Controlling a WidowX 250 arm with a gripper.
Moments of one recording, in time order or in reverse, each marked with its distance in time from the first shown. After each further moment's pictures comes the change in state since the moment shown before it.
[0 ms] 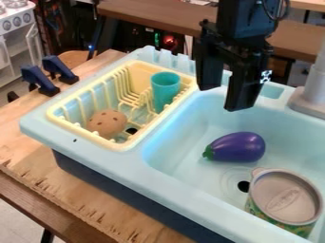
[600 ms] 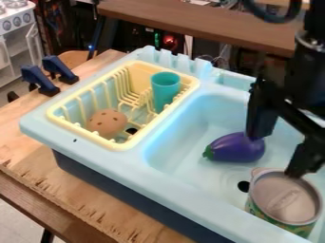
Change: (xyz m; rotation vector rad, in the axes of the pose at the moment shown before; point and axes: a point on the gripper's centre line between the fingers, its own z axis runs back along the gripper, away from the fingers) arm 0.013 -0.066 -0.025 0.121 -0.035 0.059
